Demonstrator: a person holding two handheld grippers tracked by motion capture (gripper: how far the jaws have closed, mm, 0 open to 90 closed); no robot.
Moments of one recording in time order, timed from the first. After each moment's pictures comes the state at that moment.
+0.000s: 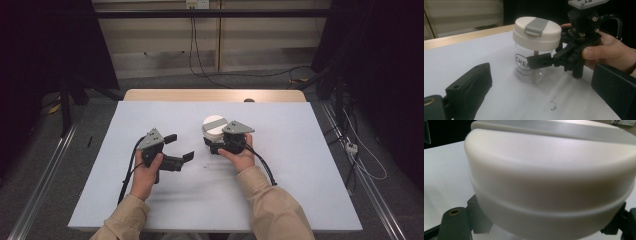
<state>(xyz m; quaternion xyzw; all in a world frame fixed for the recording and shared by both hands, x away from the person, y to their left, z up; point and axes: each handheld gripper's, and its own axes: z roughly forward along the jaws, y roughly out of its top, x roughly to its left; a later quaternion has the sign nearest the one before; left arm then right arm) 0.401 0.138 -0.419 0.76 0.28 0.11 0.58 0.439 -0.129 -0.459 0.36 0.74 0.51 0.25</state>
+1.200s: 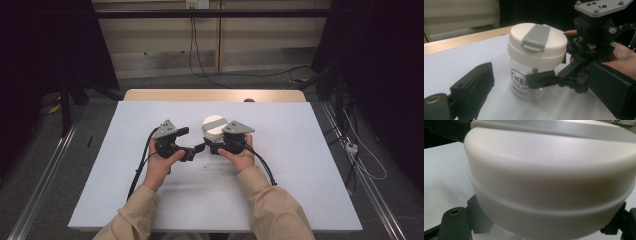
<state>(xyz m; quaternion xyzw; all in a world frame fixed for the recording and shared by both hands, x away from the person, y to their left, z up) 0.429 0.106 -0.419 0.76 0.27 0.10 0.58 0.439 -0.129 -0.460 0.36 0.74 0.51 0.25</state>
